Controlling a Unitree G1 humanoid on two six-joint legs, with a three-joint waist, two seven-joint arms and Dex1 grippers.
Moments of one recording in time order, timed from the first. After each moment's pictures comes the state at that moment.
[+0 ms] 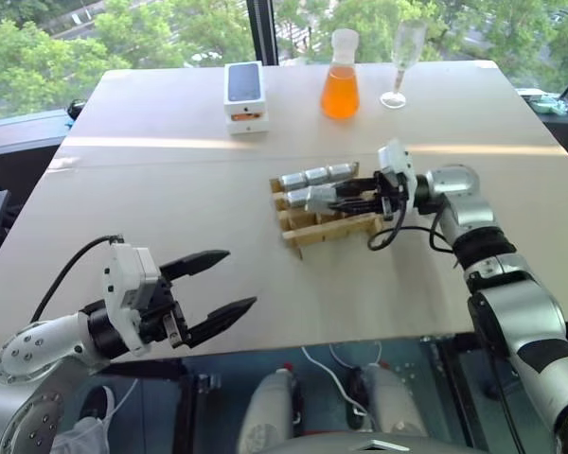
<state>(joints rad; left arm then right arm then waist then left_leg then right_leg) 0.38 0.75 0.49 -0.74 -0.83 0.48 -0.87 -1.06 -0.27 0.14 0.96 0.27 -0.23 1.53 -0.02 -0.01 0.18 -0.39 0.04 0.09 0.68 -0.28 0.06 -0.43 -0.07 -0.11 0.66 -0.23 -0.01</state>
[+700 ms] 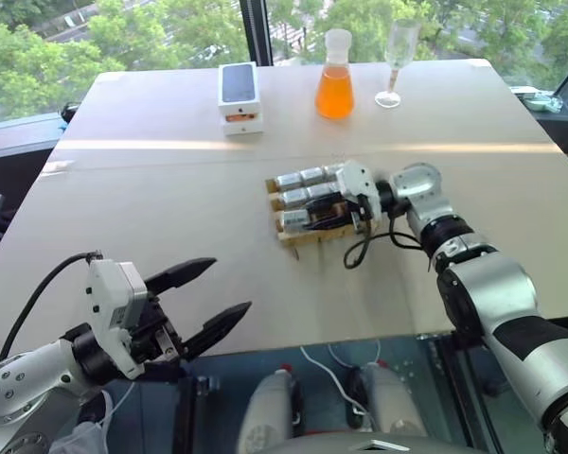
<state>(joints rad) 0.51 0.72 0.58 -0.84 -0.87 0.49 -0.76 -1.19 -0.16 0.14 1.30 0.06 -0.56 1.55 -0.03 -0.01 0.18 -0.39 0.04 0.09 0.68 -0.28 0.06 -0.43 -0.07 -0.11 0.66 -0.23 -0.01</state>
